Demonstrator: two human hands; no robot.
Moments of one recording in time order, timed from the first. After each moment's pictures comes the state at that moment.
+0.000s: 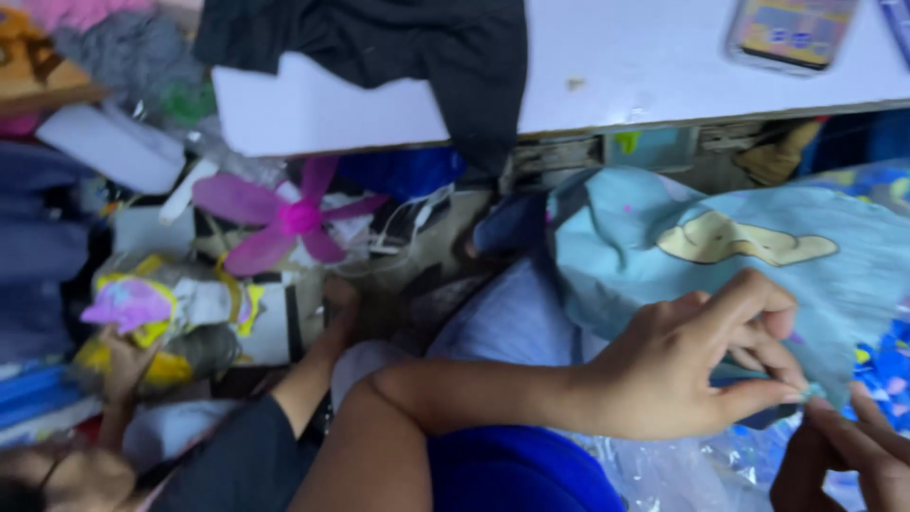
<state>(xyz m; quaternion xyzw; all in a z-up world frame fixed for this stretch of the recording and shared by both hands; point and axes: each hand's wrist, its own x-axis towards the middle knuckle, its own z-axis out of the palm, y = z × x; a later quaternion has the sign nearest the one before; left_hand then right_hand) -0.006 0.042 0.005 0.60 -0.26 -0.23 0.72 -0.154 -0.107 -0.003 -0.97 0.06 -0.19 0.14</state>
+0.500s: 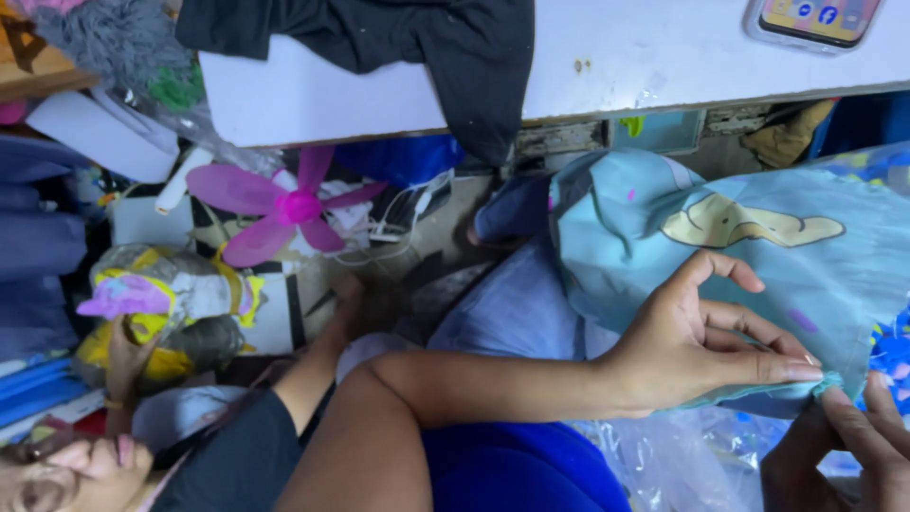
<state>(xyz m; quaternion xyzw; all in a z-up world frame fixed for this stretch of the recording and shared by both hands) -0.025 0.015 -0.028 0.28 0.01 -0.40 0.87 -0.152 -0.106 -0.019 -0.96 0.03 -0.26 0.10</state>
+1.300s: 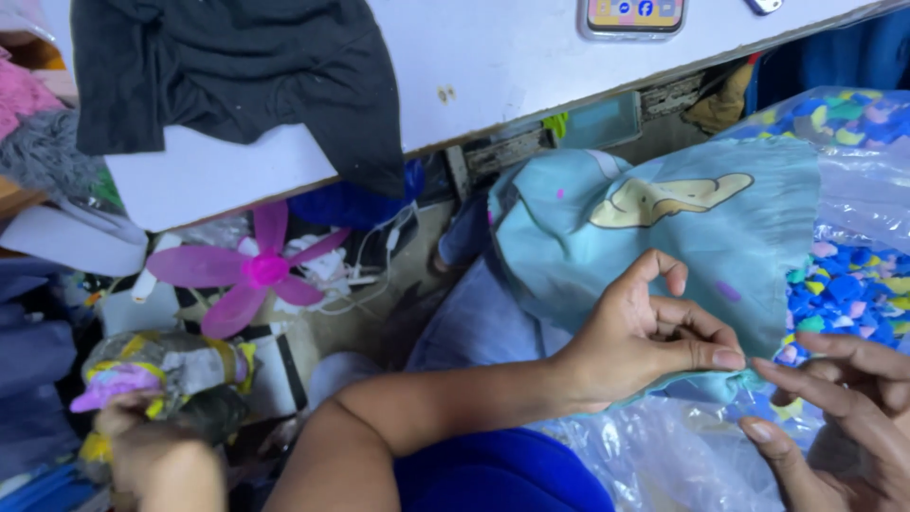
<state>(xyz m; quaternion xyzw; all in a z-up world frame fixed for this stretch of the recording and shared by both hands) -0.037 -0.008 -0.048 0.25 -0.03 -0.47 0.85 -0.150 -0.135 0.015 -0.93 0.14 -0.12 0.31</state>
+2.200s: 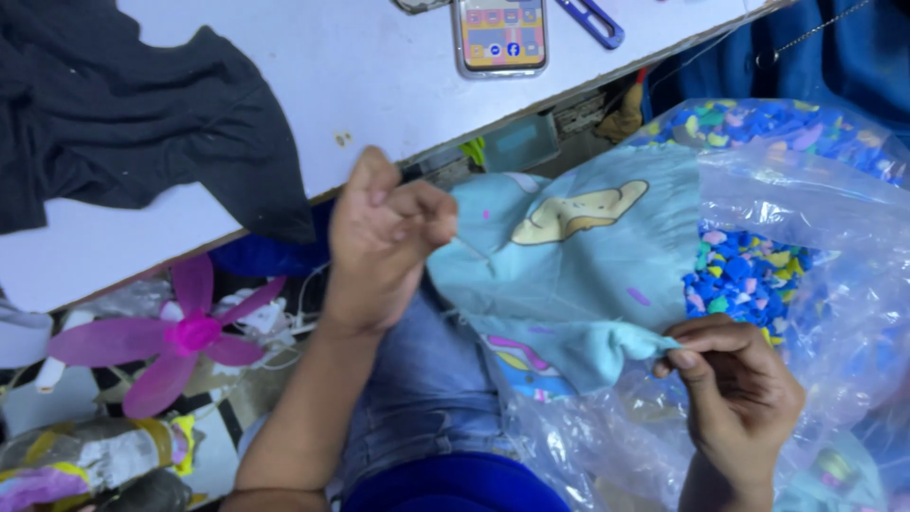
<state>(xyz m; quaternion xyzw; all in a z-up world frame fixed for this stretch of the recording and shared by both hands) 0.090 0.061 -0.031 0.35 -0.16 -0.26 0.89 -0.128 -0.115 -0.003 -0.78 0.21 -0.27 0.52</state>
